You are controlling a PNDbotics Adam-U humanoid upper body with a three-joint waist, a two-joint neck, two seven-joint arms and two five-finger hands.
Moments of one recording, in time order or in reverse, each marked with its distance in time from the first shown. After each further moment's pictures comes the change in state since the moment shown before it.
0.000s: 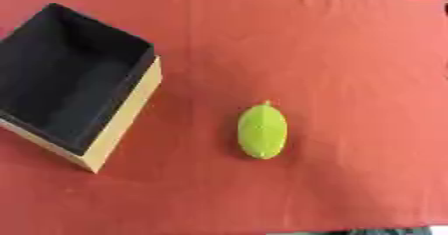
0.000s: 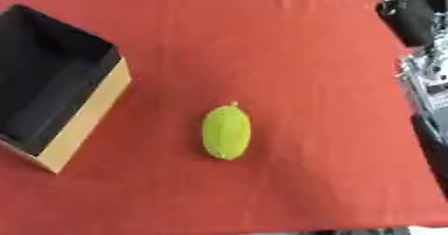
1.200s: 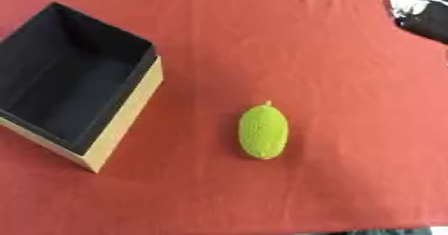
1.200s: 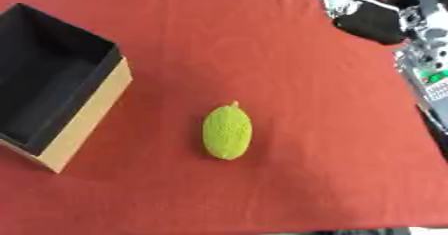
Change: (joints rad) left arm 0.001 0.000 0.000 0.007 0.004 -0.005 -0.015; right arm -0.053 -0.195 0.133 0.000 0.145 0.080 0.144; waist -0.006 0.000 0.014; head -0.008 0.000
